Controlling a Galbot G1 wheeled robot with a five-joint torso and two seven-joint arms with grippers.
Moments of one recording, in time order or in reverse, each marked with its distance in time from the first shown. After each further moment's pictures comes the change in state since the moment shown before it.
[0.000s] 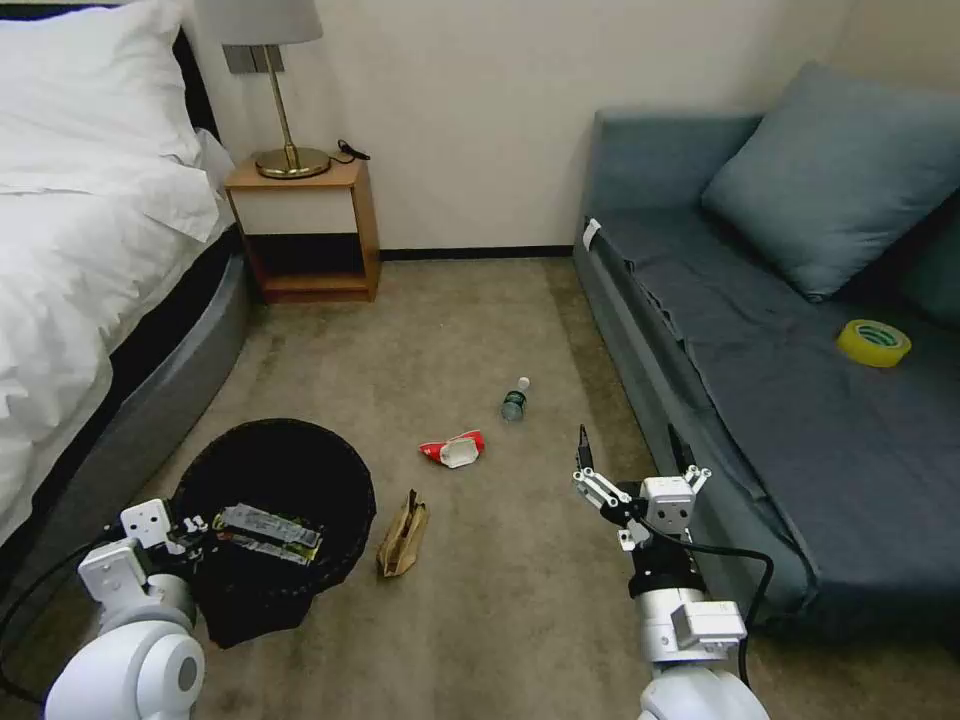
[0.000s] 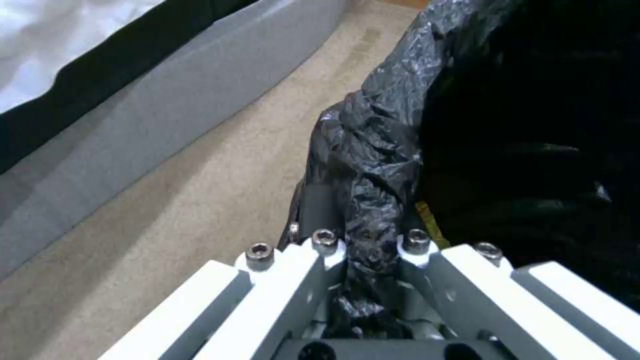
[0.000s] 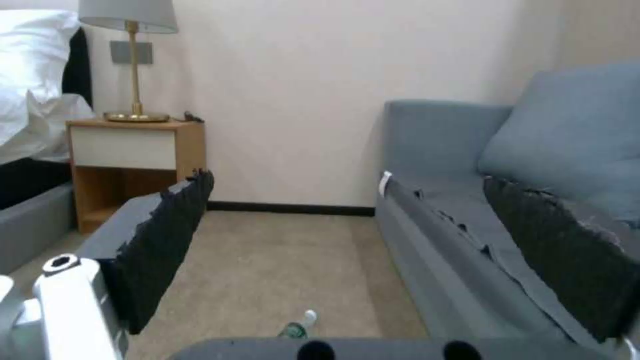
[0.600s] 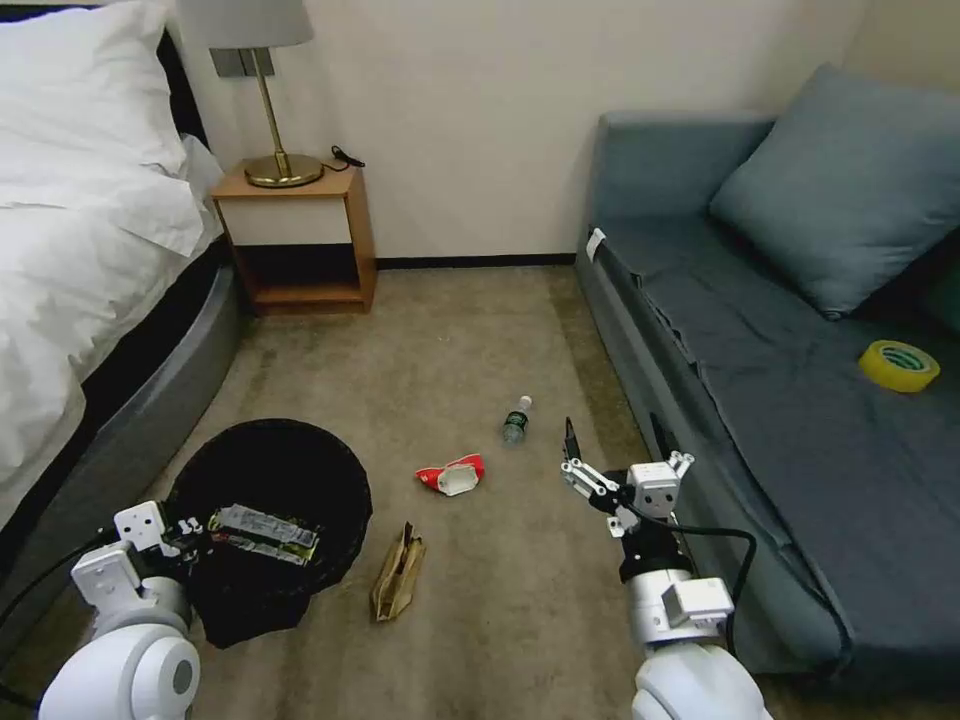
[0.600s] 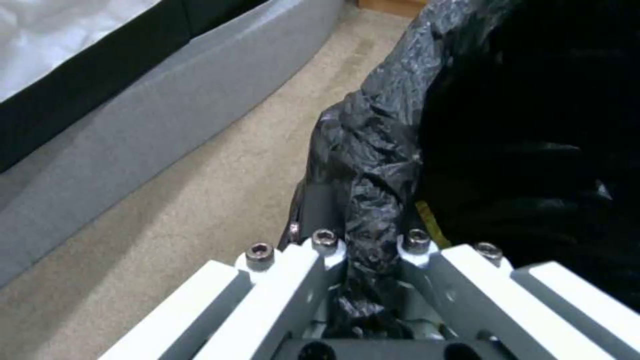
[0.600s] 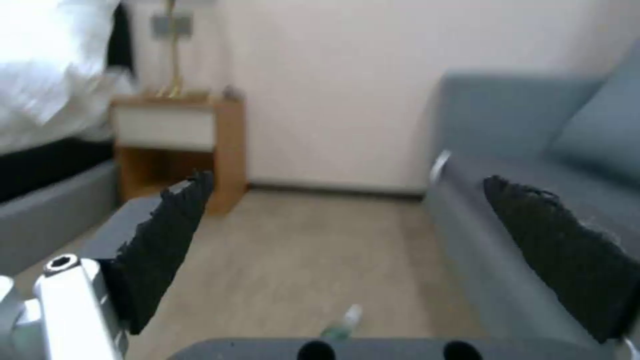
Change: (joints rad) left arm 0.006 -0.001 -0.007 -0.002 -0.003 -0.007 0.001; right arm 0.179 -0.145 -0.091 -0.042 0.217 -0.118 0.004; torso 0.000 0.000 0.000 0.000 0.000
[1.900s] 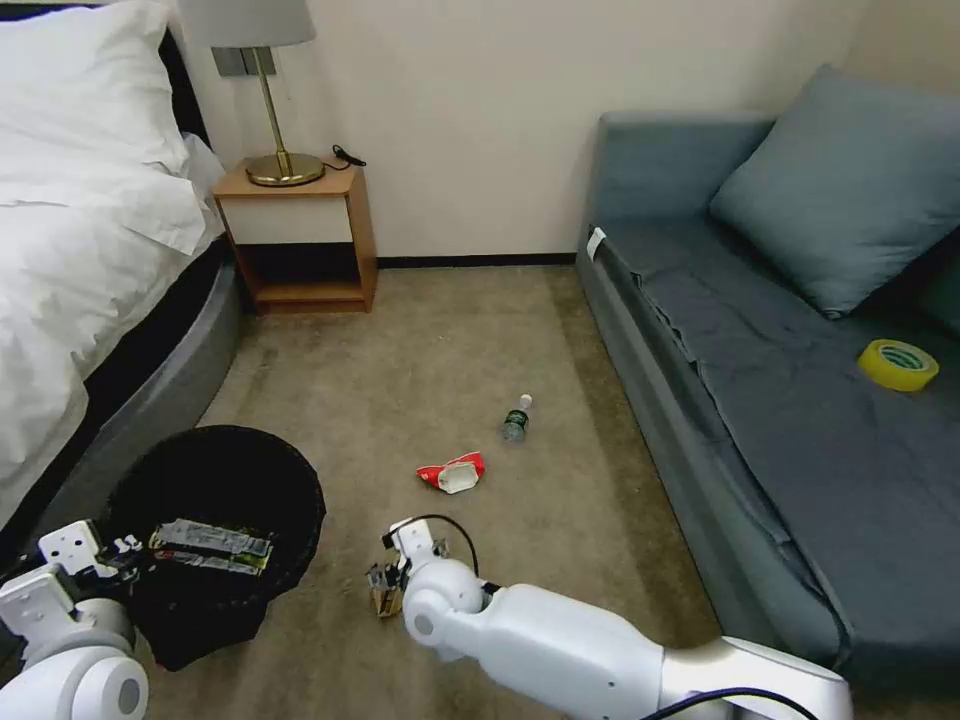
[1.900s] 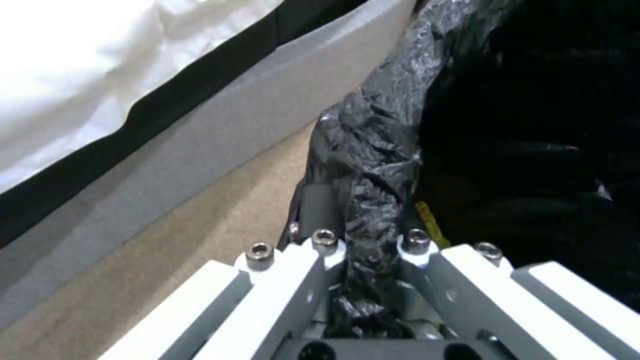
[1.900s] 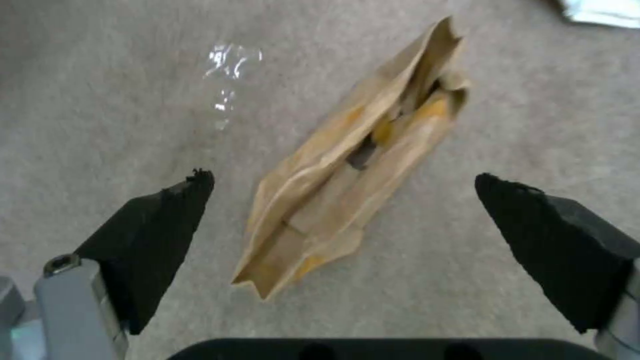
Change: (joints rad) left arm 0.037 -0.033 -0.147 -0.028 -0.024 -0.002 0.002; right arm 0.824 0.358 -0.931 -0.951 0.914 -0.359 0.293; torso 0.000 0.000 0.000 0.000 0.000
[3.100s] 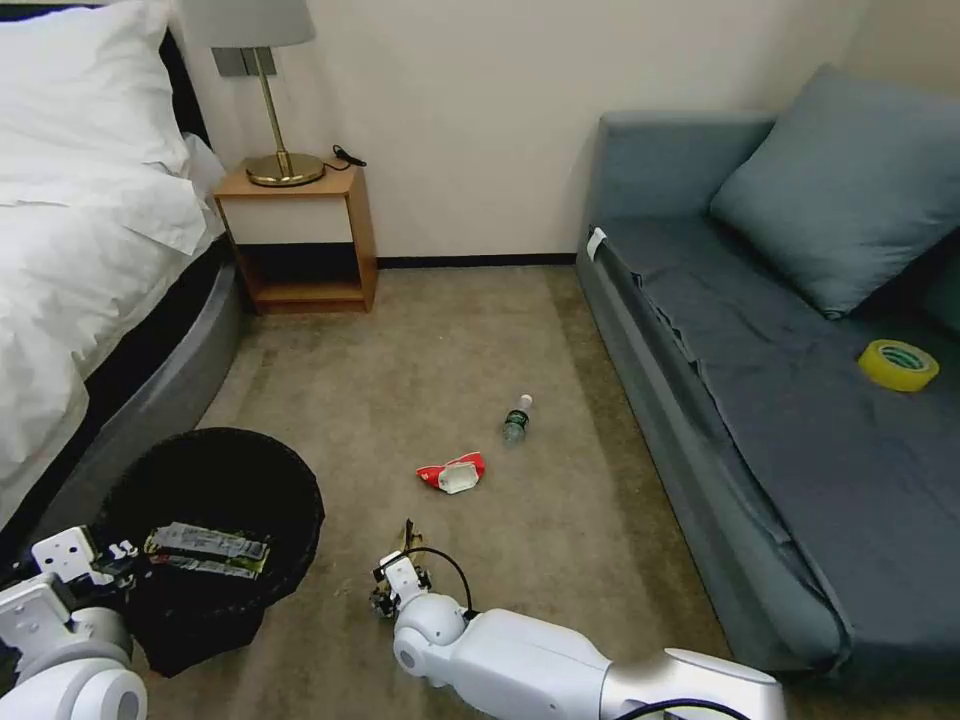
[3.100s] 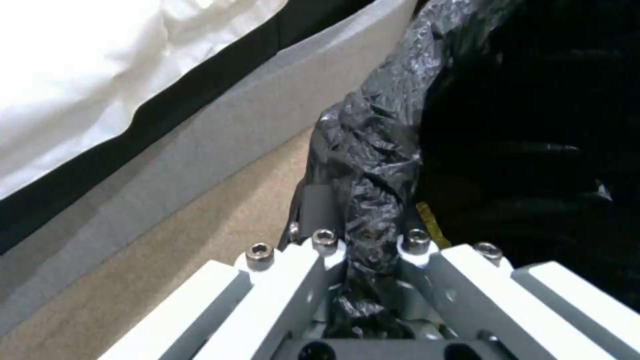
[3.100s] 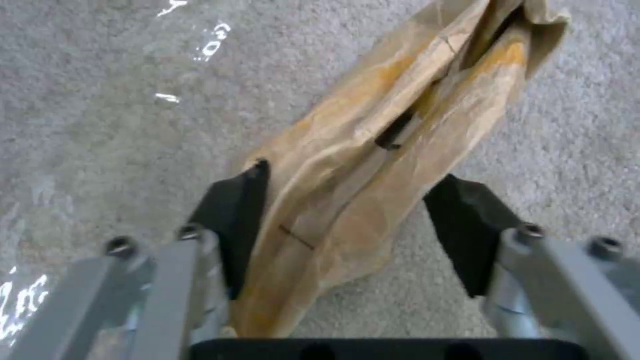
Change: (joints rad) left arm 0.015 -0.014 0.008 -0.014 0.021 -0.012 0.004; right arm -0.030 0.089 -0.031 -0.268 -0.161 0.123 -0.172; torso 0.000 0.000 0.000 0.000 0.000
